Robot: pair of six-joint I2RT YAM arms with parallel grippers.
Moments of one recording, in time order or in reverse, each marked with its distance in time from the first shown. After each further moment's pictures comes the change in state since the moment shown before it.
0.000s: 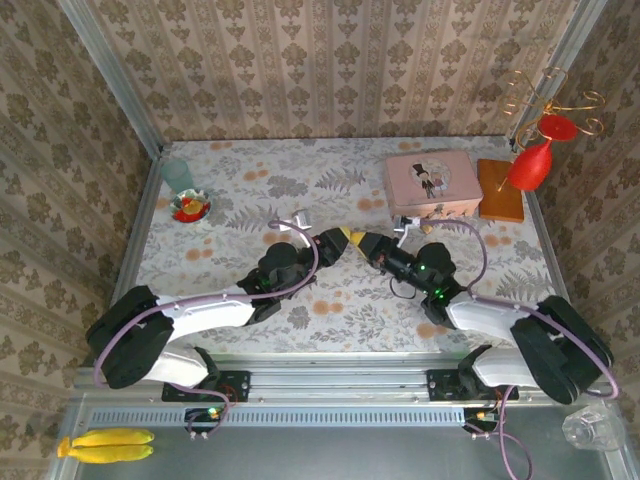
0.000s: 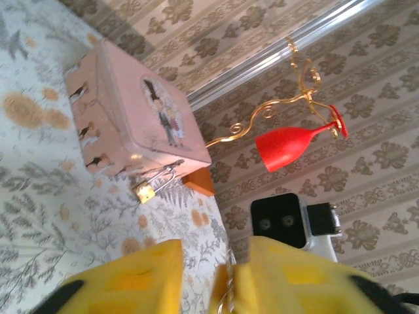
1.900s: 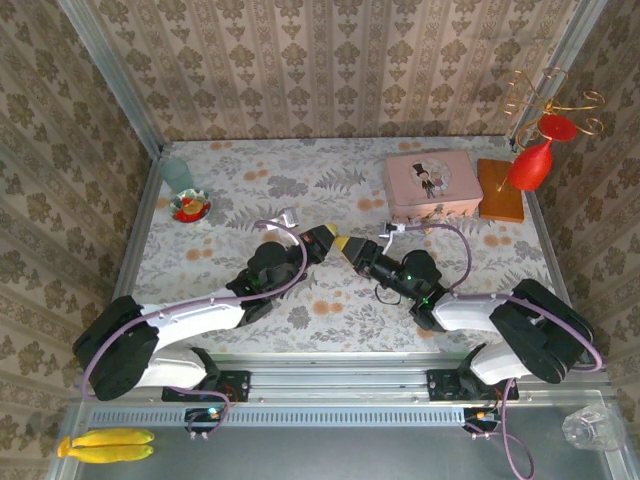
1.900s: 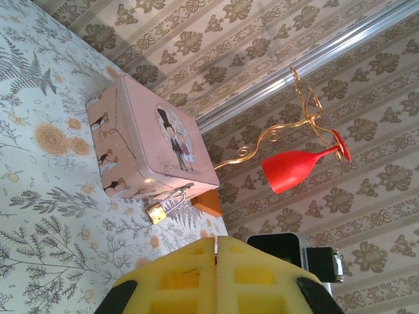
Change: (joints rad) left arm 0.020 -0.087 -0.040 -0.008 -0.042 0.009; right arm 0.155 0.160 0.003 0.243 0.111 -0.042
